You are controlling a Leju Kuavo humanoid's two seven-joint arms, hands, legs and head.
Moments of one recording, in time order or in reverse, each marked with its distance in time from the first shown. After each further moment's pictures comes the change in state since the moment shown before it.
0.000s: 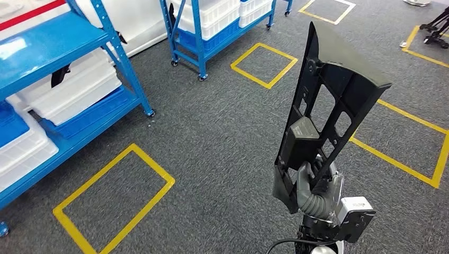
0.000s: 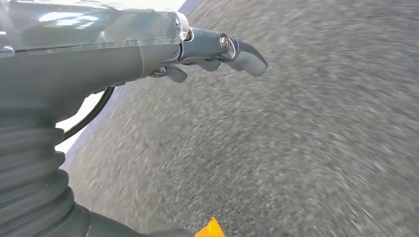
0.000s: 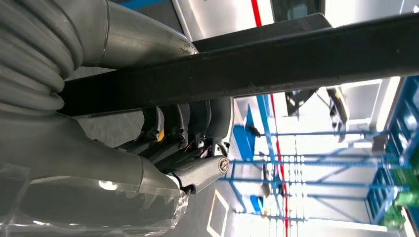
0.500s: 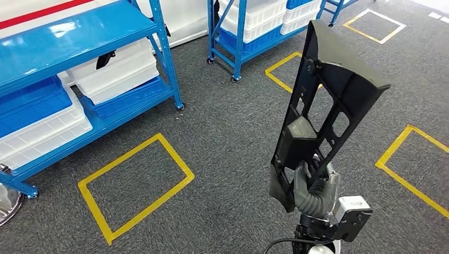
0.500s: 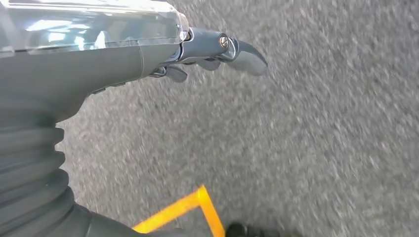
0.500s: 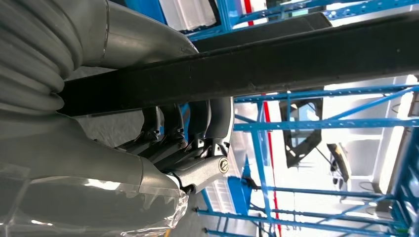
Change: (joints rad) left arm -0.003 -0.010 -0.009 0.001 0.079 -0.083 -0.073; right arm -0.005 0.002 0.004 0.004 -0.010 0.010 -0.001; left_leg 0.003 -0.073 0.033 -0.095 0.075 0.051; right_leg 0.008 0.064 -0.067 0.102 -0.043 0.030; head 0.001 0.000
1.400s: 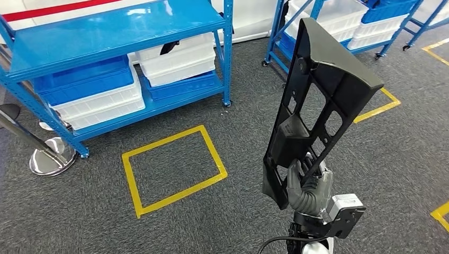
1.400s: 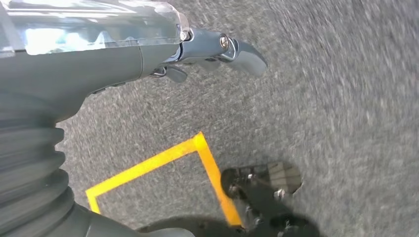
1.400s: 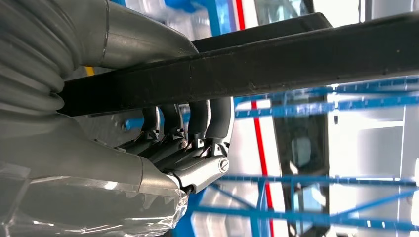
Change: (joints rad) left arm 0.008 -0.042 -0.075 0.000 -0.007 -0.194 -0.123; right arm -0.018 0.002 0.029 0.026 -0.019 0.001 -0.024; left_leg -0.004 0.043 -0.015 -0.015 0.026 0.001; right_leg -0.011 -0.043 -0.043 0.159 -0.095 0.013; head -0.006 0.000
